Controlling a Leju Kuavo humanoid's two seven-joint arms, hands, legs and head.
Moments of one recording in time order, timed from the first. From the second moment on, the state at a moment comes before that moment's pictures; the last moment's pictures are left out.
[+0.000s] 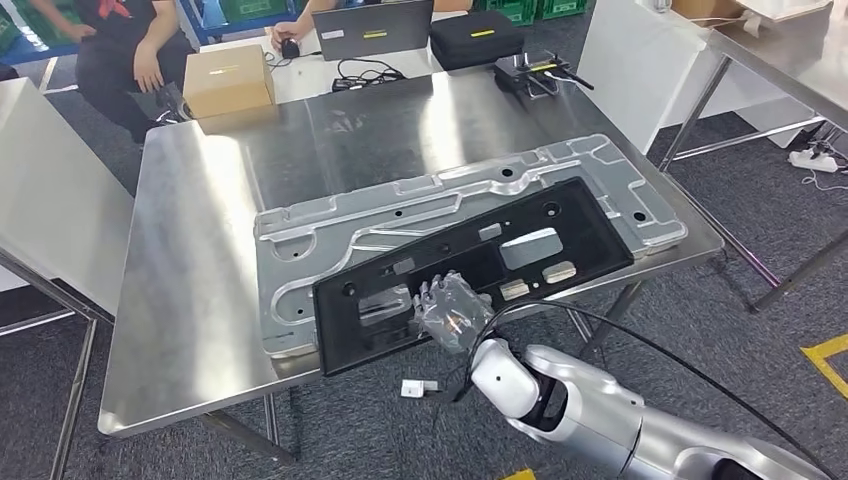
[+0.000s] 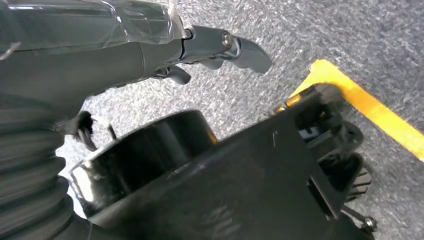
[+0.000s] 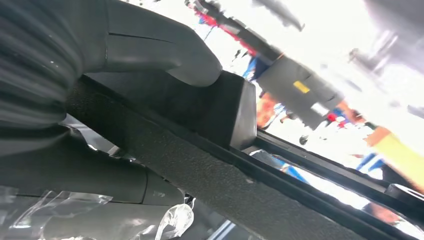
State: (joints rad) left arm -0.16 -0.02 -1.16 -0.23 0.55 0.27 0.10; right arm -1.12 -0.09 1.47 -1.46 1.57 0.19 0.32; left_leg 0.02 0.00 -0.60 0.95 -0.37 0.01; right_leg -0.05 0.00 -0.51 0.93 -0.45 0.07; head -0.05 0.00
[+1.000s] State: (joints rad) left arm -0.17 0.01 -1.16 -0.23 0.52 0.26 0.10; right arm -1.14 -0.08 1.47 -1.45 1.57 0.09 0.41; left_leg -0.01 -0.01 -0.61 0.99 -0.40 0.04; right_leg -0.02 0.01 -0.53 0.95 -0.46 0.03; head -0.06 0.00
